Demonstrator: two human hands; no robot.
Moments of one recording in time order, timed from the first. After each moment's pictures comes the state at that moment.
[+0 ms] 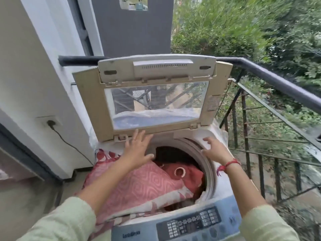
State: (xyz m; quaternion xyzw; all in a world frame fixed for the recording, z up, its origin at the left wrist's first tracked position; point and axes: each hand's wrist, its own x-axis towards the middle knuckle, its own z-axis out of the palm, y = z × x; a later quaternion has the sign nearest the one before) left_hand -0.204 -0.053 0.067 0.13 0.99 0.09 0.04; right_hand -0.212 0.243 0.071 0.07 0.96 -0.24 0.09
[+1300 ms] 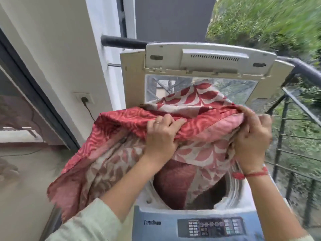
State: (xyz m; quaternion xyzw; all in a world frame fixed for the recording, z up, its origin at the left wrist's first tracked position) left_hand -0.163 -0.058 0.114 0.09 0.91 0.19 -0.36; right_hand -0.186 0.160 0.144 -0.05 0.84 -0.33 -0.43
